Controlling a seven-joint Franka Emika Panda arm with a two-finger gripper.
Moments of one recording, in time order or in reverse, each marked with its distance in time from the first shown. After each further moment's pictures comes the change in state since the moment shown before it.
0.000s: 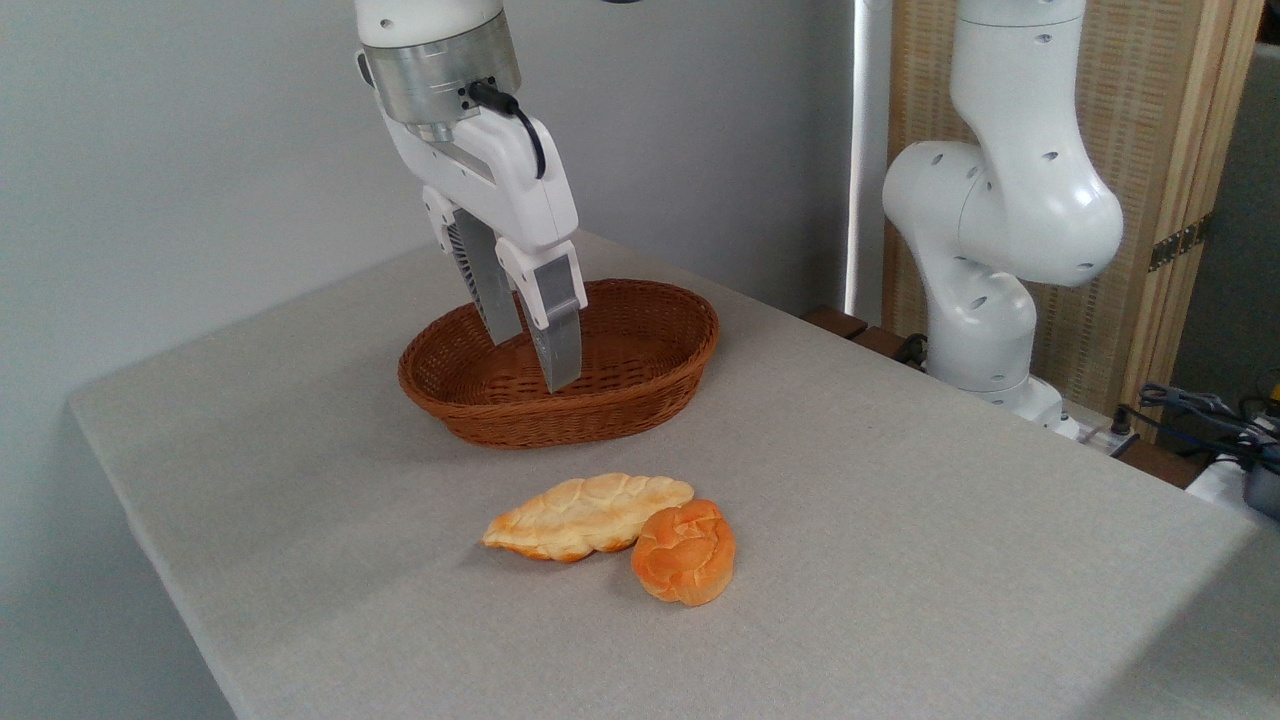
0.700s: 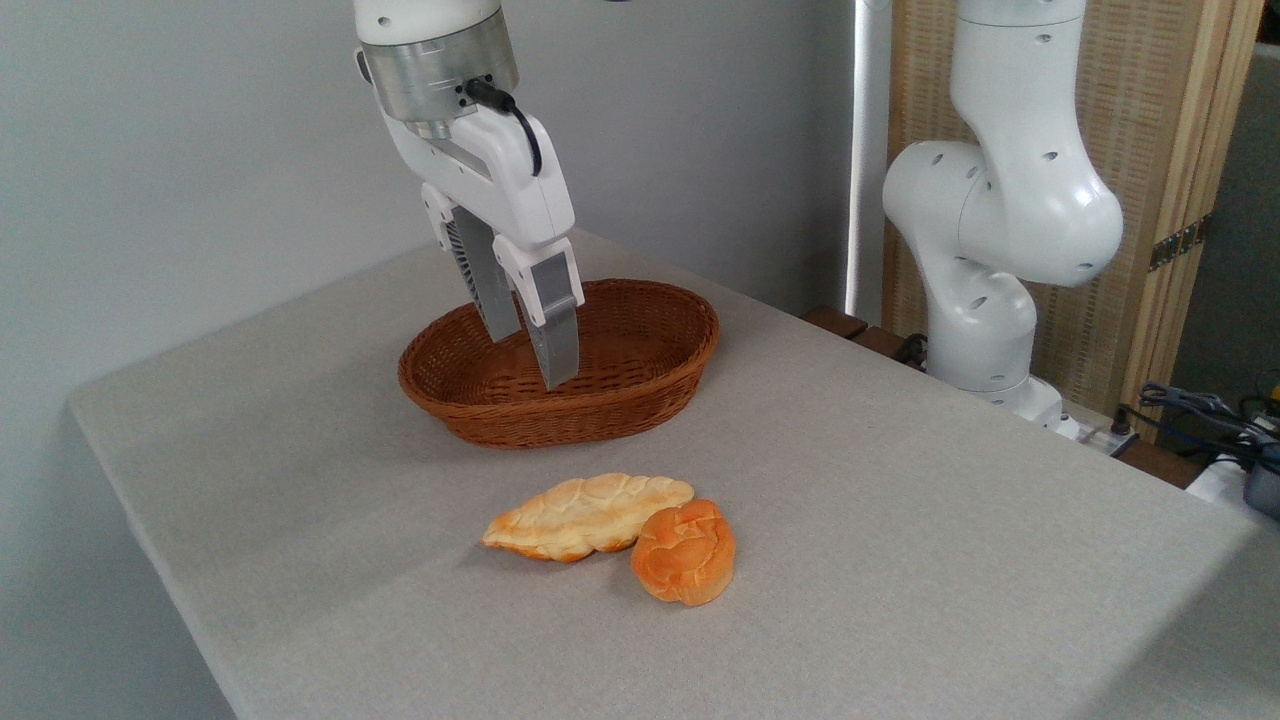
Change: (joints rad) arm -0.003 -0.001 -0.004 0.000 0.000 -0.001 0.000
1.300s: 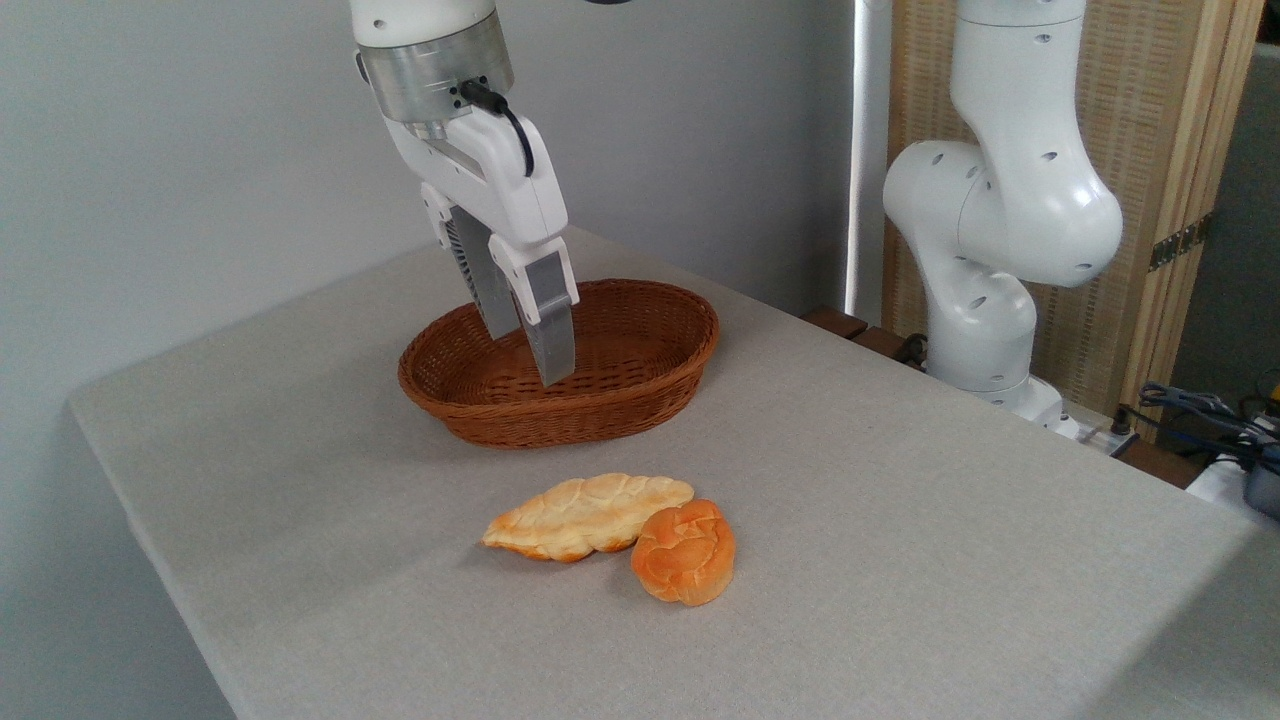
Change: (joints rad) arm -0.010 -0.002 -0.006 -0.010 0.000 0.000 0.000
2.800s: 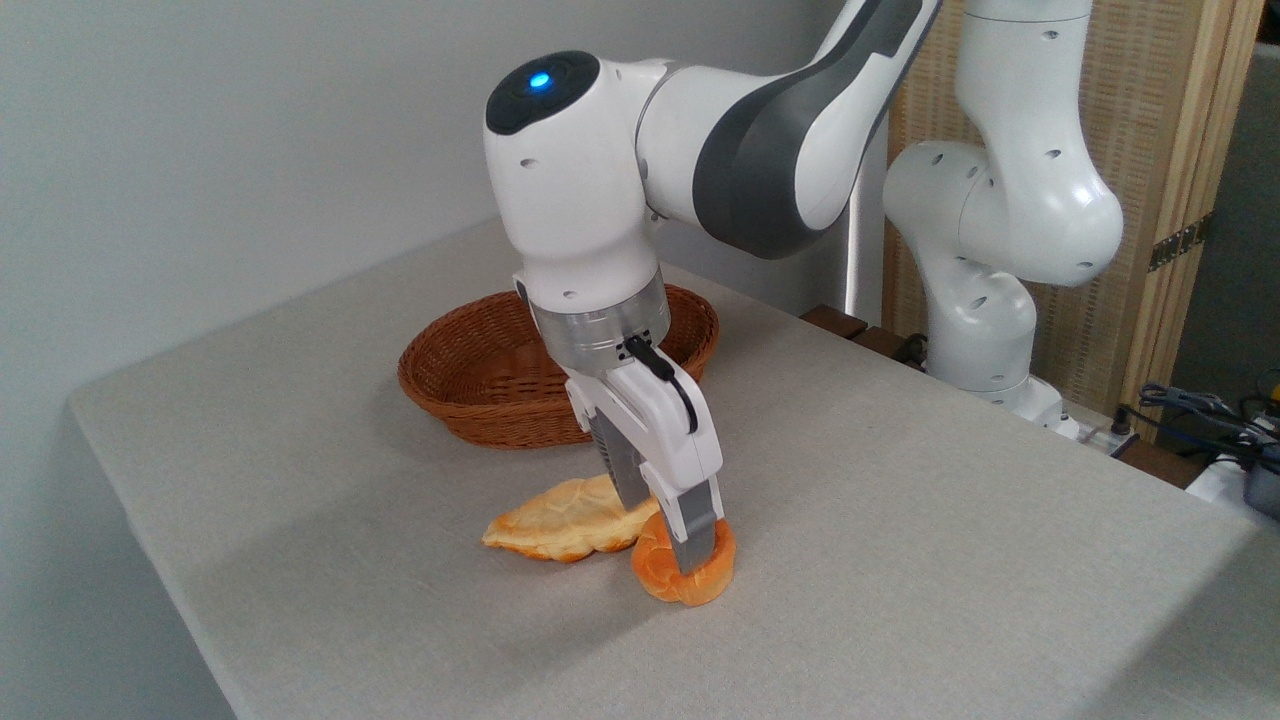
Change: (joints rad) arm 0.014 -0.045 0.174 -0.430 0.037 0.350 0.249
